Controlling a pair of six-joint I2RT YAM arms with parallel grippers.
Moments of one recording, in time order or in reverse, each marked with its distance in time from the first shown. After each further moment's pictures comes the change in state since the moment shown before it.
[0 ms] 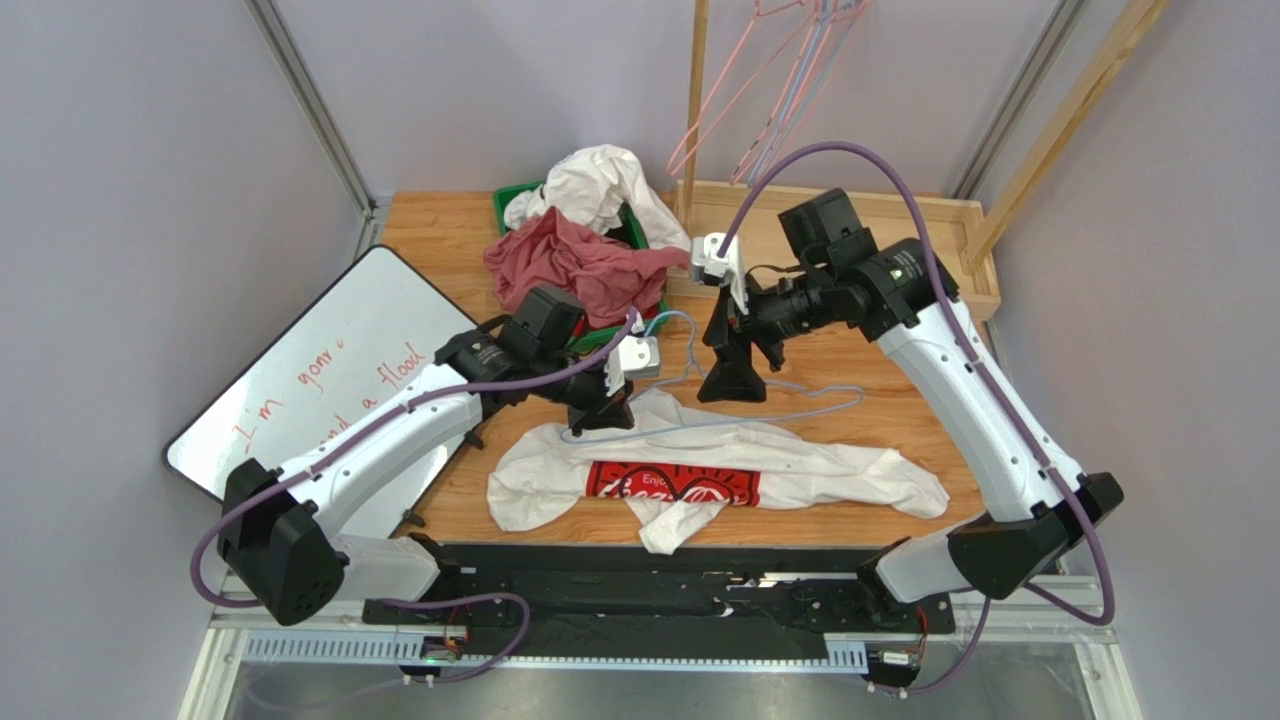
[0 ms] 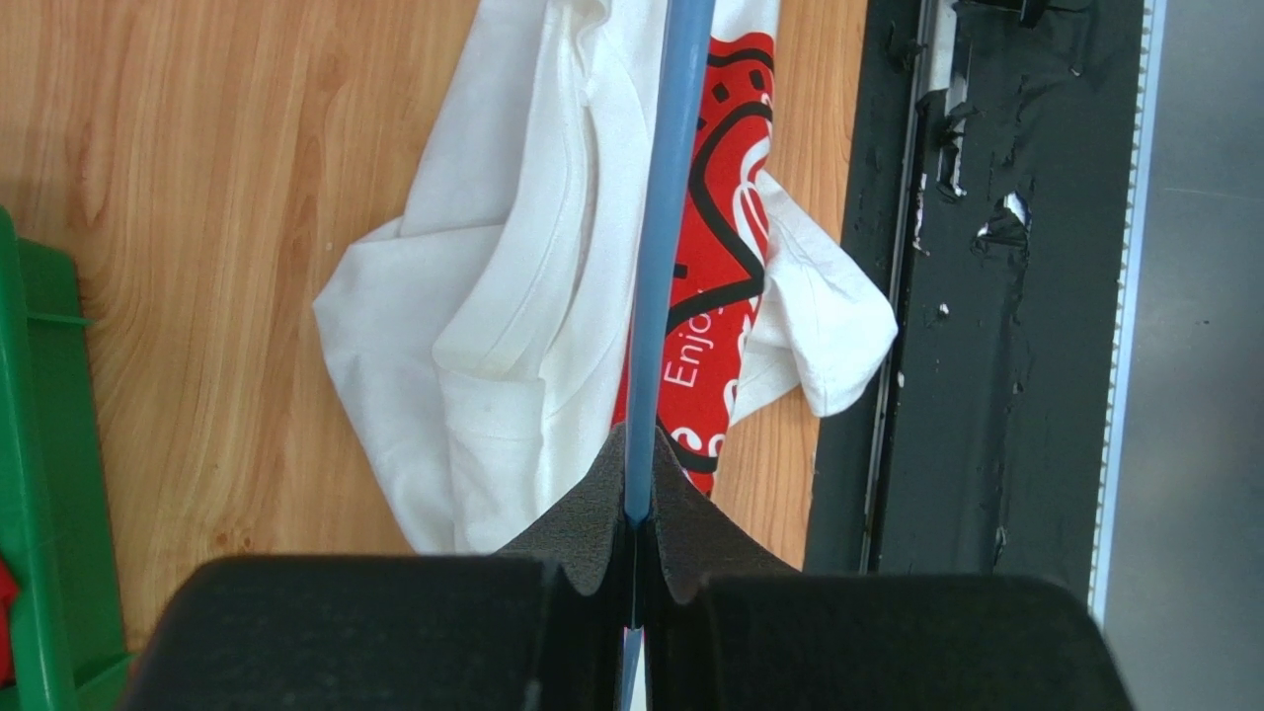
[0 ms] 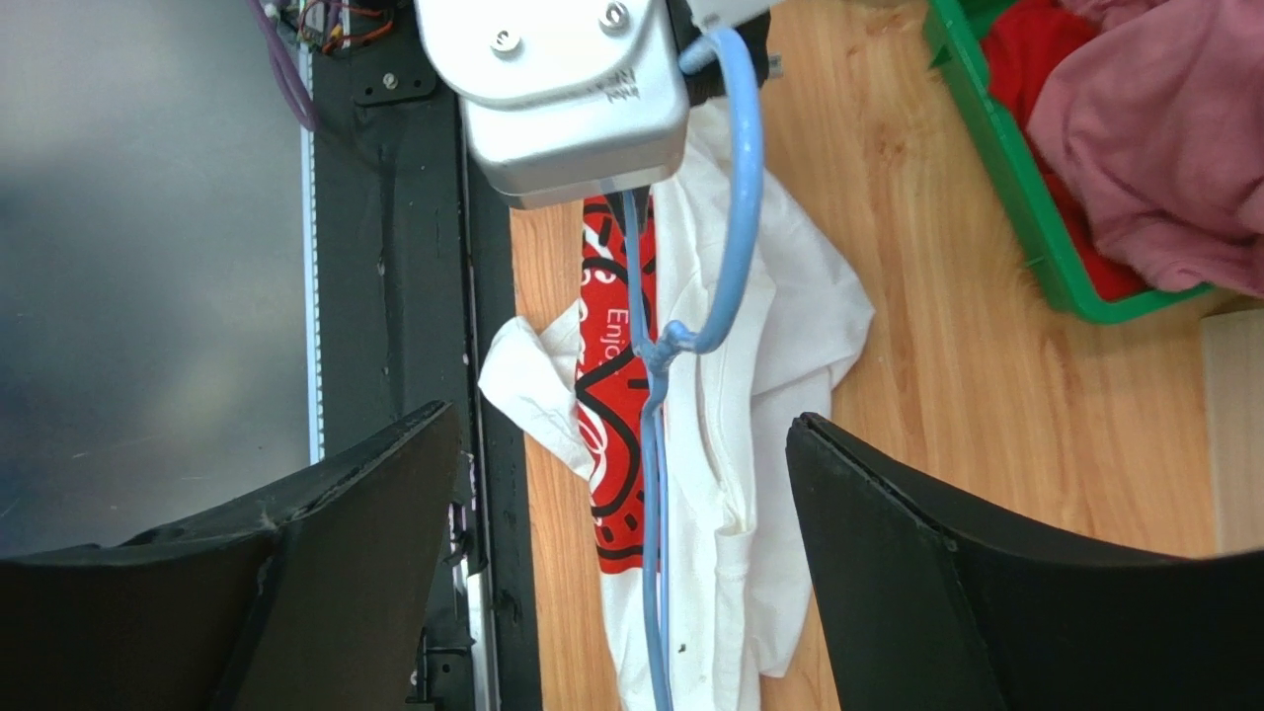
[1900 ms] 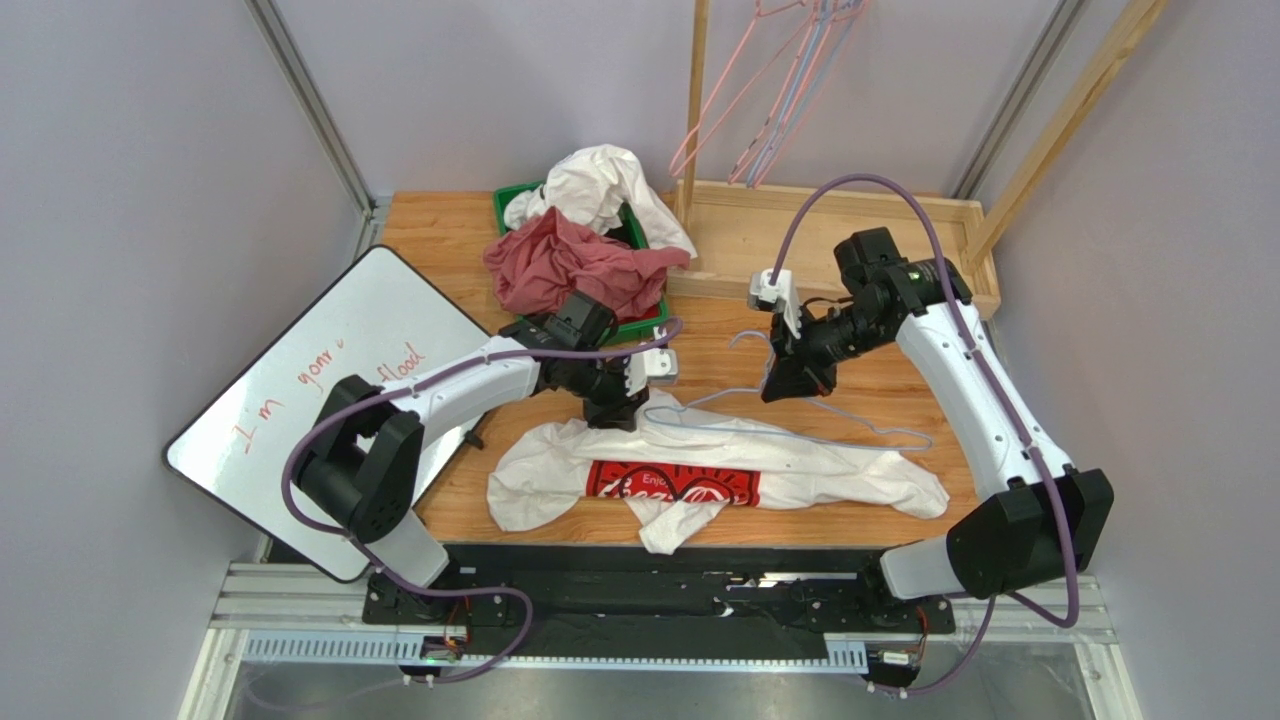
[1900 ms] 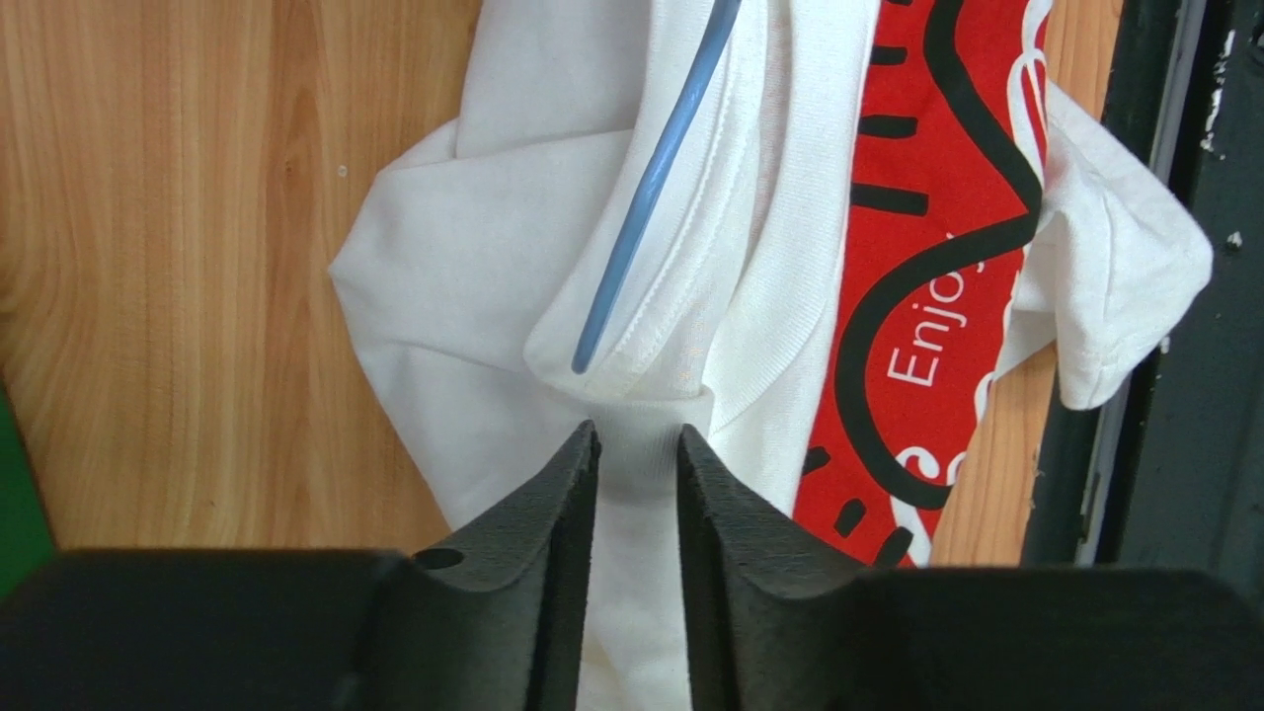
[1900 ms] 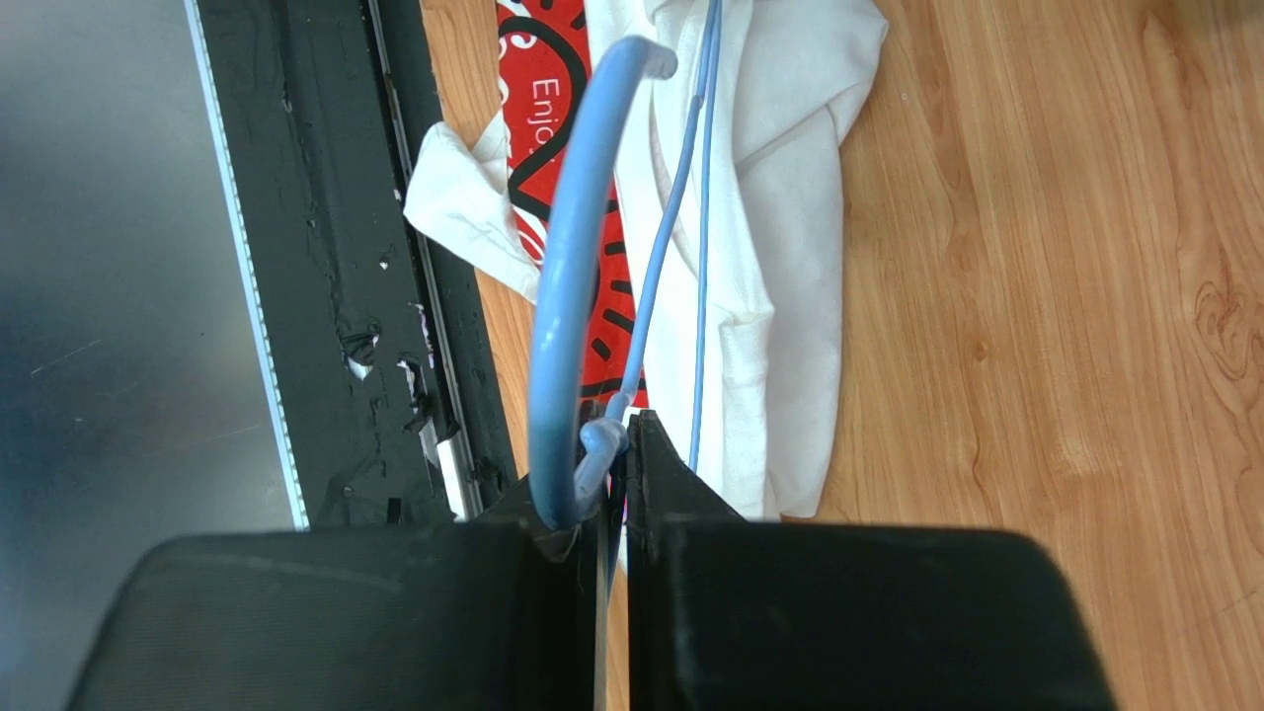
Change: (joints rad) left arm 0.052 0.325 -0.018 0.129 -0.042 0.175; right arm -0.296 -0.022 -0.325 -0.092 -0.028 -0.295
